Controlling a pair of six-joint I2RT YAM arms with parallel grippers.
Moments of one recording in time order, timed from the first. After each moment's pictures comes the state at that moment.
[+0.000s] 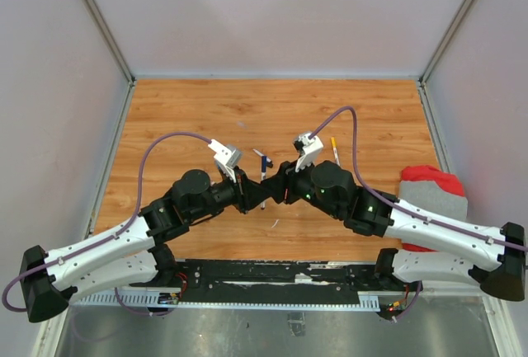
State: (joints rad) left arm -0.98 0.80 0.59 0.05 0.03 -0.56; right arm 1.17 1.02 0.89 -0.15 0.30 0.53
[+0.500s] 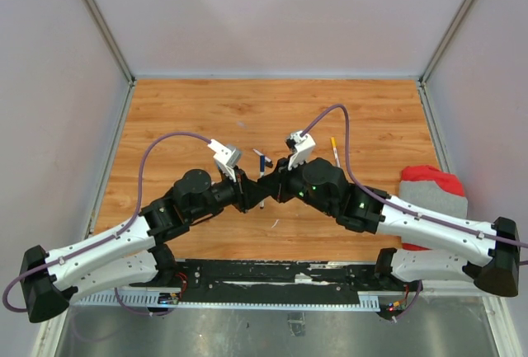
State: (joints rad) left arm -0.97 0.81 0.59 0.04 0.02 -0.56; right arm 1.17 1.09 0.92 -0.12 0.28 0.54
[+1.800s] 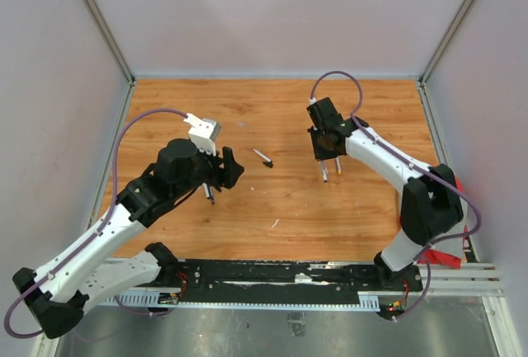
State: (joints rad) left arm -0.71 0.85 0.89 -0.45 -0.10 -0.35; right arm 0.54 1.59 1.25 -0.70 0.20 0.27
